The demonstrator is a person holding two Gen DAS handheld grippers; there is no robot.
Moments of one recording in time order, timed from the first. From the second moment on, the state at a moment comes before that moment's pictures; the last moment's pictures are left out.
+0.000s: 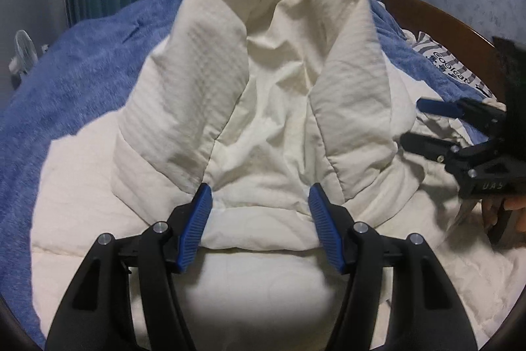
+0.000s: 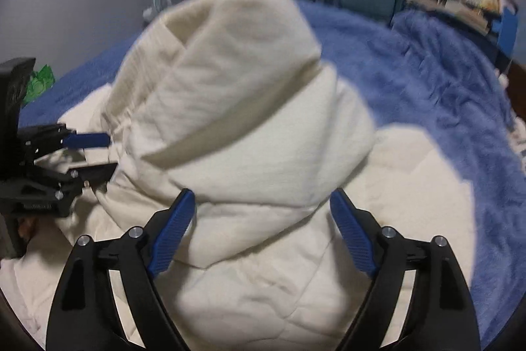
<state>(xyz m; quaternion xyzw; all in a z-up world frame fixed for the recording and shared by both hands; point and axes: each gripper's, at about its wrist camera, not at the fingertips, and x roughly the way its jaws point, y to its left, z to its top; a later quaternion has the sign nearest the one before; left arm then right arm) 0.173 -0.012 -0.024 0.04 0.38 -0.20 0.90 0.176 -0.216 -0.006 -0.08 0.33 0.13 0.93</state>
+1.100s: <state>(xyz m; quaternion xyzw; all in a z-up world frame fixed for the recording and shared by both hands) 0.146 0.000 0.008 0.04 0.34 -0.15 0.93 0.144 -0.224 0.016 -0.06 0.36 0.13 0.92</state>
